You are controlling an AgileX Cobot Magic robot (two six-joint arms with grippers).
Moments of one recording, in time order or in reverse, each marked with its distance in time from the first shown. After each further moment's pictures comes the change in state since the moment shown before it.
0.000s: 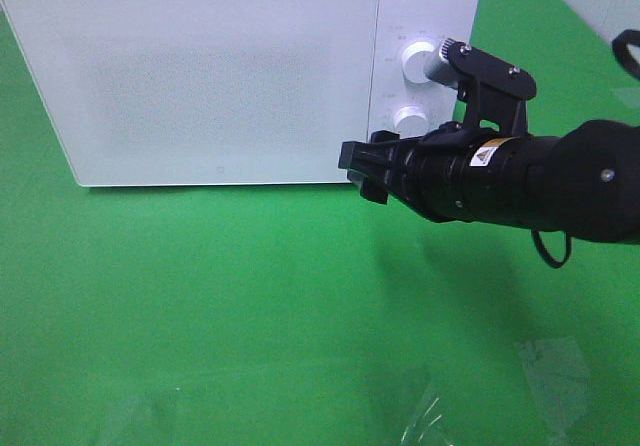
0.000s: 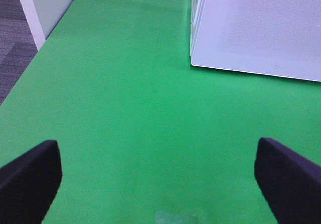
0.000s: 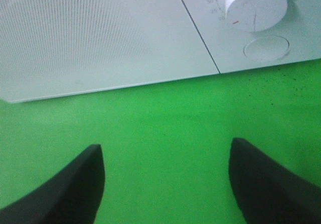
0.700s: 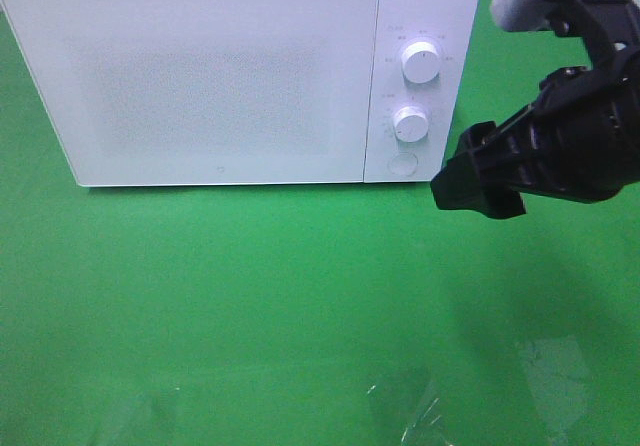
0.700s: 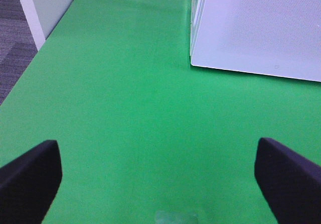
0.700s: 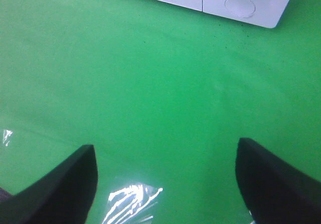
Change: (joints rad) left arm 0.000 0.000 0.000 0.000 0.000 0.000; right arm -0.103 -0.422 -0.112 -0.416 0.834 -0.025
